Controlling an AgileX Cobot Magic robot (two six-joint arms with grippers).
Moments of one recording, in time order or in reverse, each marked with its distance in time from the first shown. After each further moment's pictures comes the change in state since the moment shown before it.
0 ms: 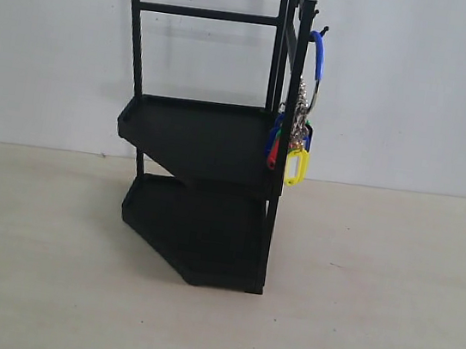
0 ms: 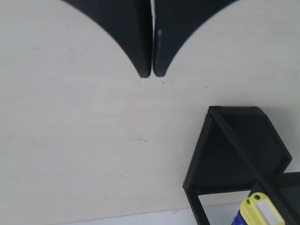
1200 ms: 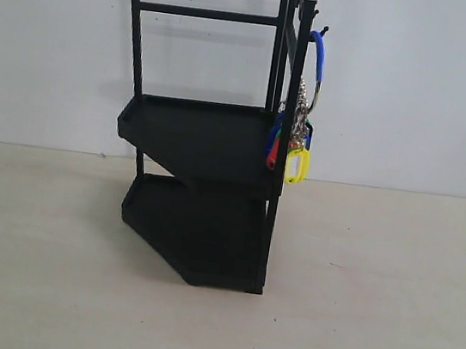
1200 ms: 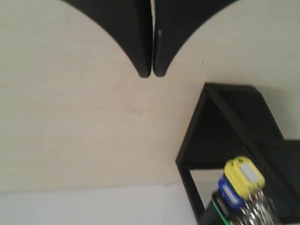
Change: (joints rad) left arm 0.000 0.000 0.000 0.000 0.000 0.000; right arm -0.002 0.104 -0.141 0.002 0.028 -0.029
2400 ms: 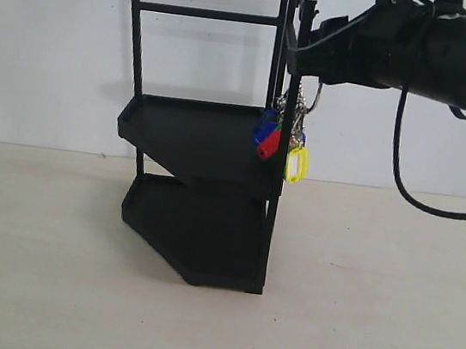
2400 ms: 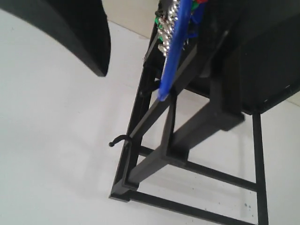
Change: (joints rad) left arm 0.000 0.000 0.000 0.000 0.000 0.000; right arm 0.453 0.557 -0.614 -0.033 -0.476 -0.228
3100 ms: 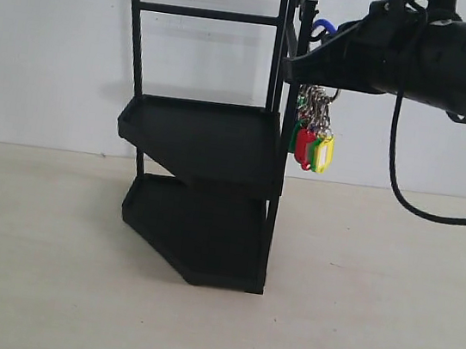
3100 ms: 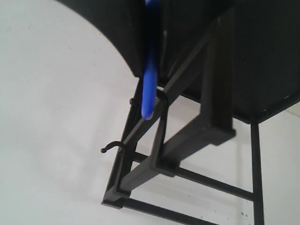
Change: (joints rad) left arm 0.000 0.000 0.000 0.000 0.000 0.000; right arm 0.000 0.017 0.000 -0.029 0.014 -0.001
